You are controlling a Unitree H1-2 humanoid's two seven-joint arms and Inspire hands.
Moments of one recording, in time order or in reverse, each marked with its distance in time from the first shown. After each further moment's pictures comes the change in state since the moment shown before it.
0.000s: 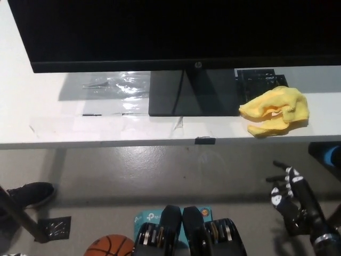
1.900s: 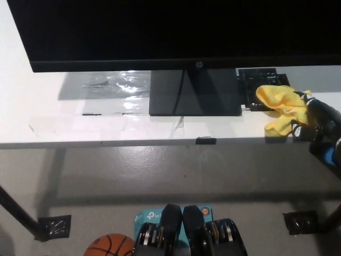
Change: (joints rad) left_arm 0.040 -0.002 0.022 -0.067 0.063 0.033 -0.001; right_arm -0.490 -0.266 0.194 0.224 -0.236 0.314 0.259
